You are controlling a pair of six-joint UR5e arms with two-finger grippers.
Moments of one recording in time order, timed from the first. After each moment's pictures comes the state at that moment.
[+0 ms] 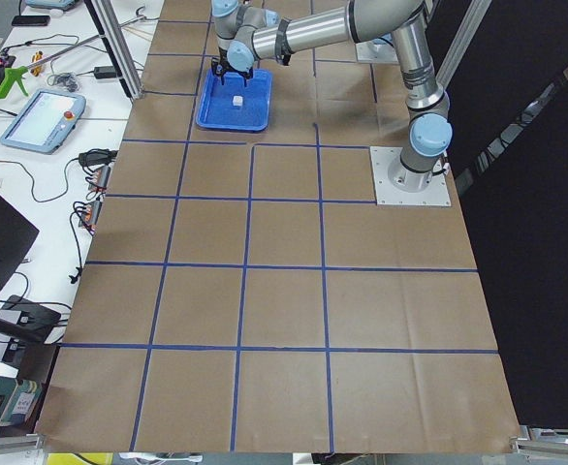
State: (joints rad) left arm -1.81 -2.05 -1.44 -1.20 1.49 1.35; right arm 1.21 -1.20 1.64 -1.82 -0.96 -1.89
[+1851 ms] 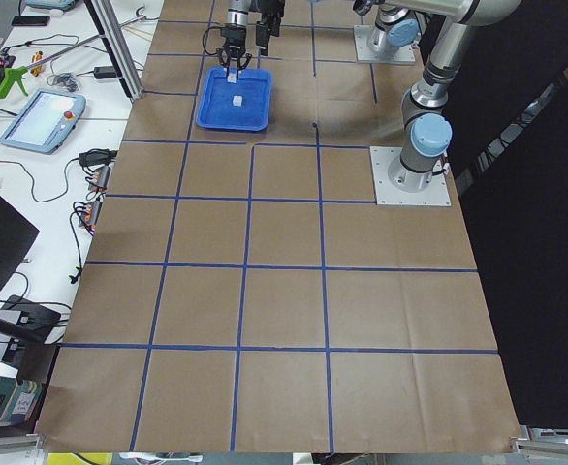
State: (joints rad) left arm -1.64 -1.57 -1.47 -1.65 1.57 0.11; right arm 1.66 -0.96 1.72 -2.56 -0.95 -1.39
